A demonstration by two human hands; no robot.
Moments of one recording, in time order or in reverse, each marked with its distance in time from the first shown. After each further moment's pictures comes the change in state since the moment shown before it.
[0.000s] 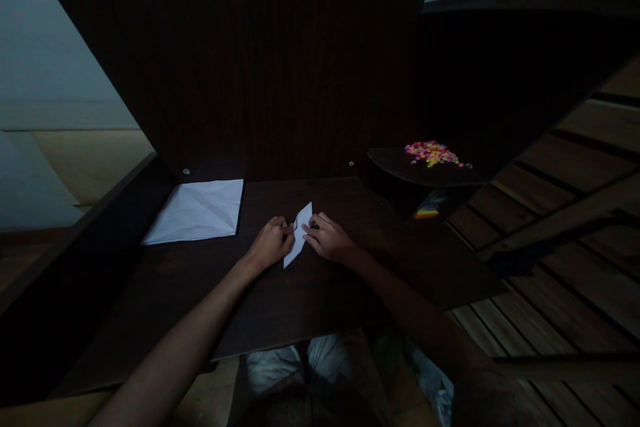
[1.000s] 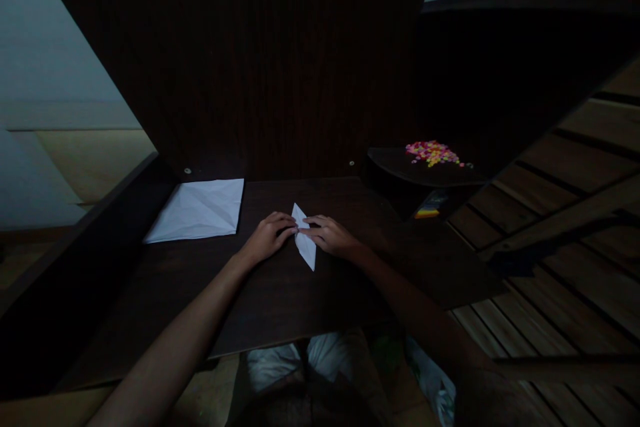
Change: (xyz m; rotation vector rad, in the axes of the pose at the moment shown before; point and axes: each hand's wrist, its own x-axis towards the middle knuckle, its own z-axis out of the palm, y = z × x) left_hand 0.001 -0.016 -0.003 -0.231 0.111 0.145; right_hand -0.002 0.021 0.007 0.136 -0.062 -0.063
